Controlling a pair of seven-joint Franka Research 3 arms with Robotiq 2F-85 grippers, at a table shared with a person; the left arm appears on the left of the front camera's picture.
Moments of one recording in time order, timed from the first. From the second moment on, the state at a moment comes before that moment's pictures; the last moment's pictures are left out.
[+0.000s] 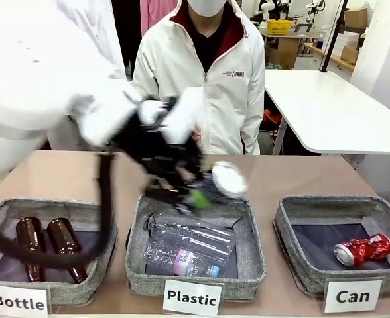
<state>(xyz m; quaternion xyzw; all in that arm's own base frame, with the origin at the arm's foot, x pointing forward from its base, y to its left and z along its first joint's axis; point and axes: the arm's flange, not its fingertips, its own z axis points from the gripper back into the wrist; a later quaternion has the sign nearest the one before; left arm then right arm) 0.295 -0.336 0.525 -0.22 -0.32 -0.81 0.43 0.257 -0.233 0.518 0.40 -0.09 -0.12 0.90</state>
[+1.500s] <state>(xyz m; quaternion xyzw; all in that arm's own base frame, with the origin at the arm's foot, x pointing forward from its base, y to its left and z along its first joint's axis) 0.379 -0.671 0.471 -0.23 -0.19 -0.89 0.34 0.192 -0.294 0.493 0.33 -0.13 -0.18 0.92</state>
